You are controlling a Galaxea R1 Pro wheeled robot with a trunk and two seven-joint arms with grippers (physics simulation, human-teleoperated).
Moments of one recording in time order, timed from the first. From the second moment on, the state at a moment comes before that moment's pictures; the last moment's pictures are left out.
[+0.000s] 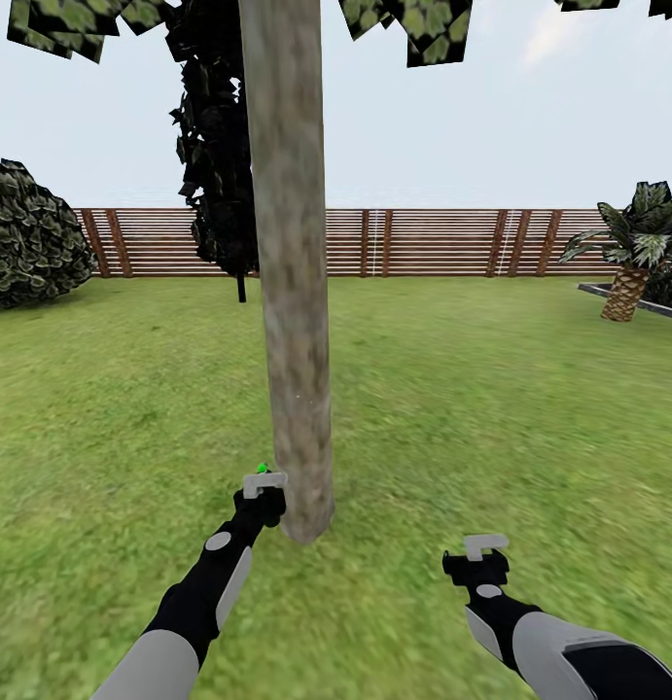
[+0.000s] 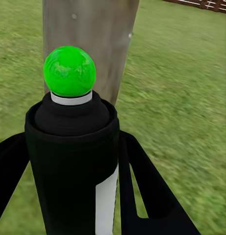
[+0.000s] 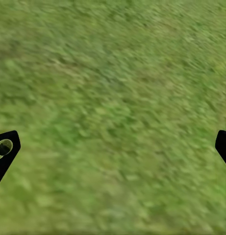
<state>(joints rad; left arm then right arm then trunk) -0.57 -0.14 0.02 -0.74 0.03 -0.05 -0.06 -0.77 -0.02 0.10 0.05 0.05 -0.28 -0.27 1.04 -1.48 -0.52</state>
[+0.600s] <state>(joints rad) -0.57 -0.14 -0.03 -0.82 0.03 0.17 -0.07 -0.46 -0.03 0.09 0.05 0.05 -0.28 -0.27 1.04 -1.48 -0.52</state>
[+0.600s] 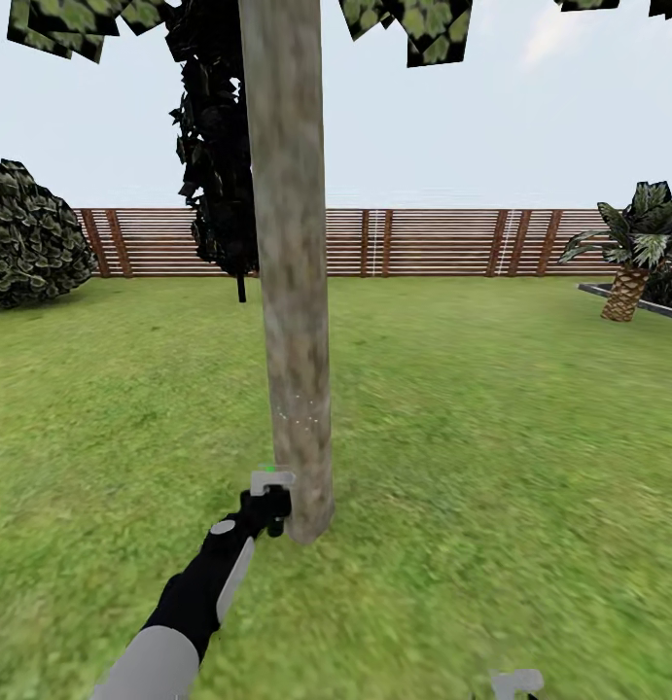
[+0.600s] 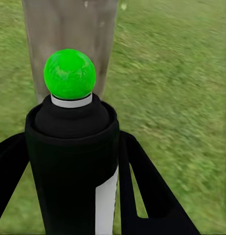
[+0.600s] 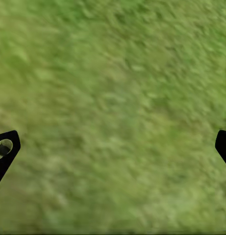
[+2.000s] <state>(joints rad) -1.02 -0.13 -0.02 -1.38 0.03 1.00 -0.08 -0.44 -0.03 0.09 0.05 0.05 -0.28 -0.27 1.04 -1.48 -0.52</state>
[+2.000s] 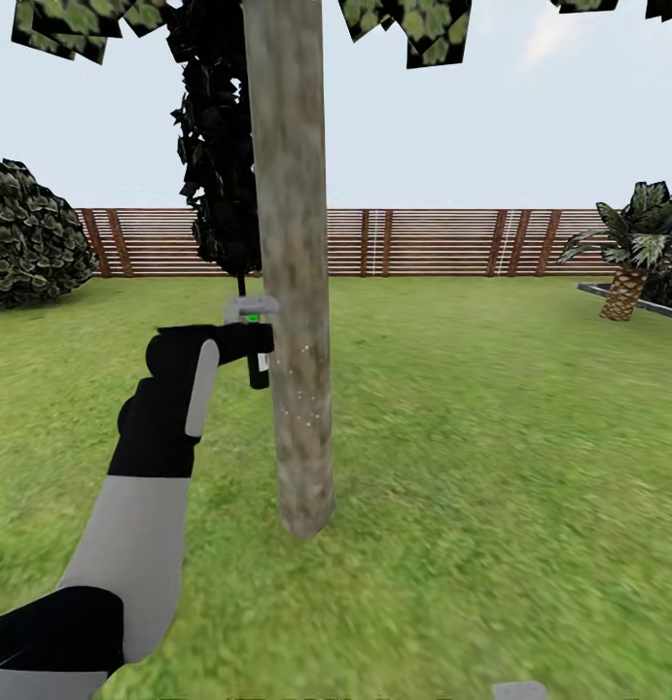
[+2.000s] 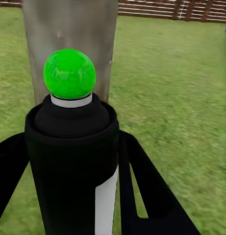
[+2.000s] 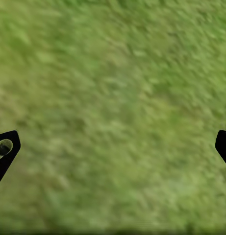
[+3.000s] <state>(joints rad) -1.84 -0.11 0.03 -0.80 0.03 0.99 -0.07 -0.44 -0.02 0.10 0.05 0.05 -0.28 -0.27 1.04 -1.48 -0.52</state>
